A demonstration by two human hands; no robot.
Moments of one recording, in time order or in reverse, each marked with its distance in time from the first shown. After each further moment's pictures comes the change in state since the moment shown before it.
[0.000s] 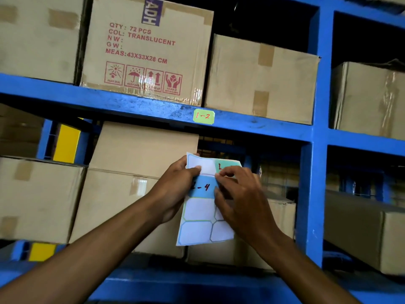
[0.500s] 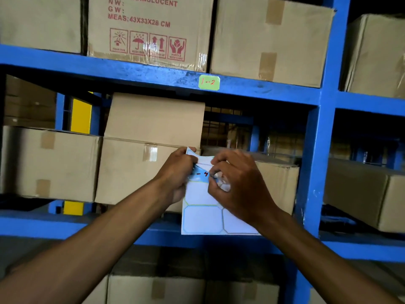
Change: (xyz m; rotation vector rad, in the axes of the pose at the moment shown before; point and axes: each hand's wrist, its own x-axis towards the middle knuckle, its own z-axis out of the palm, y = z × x) left_hand -0.046 -0.018 0.003 -0.044 0.210 -0.259; right_hand -0.039 -0.033 -0.020 0.107 -0.123 -0.067
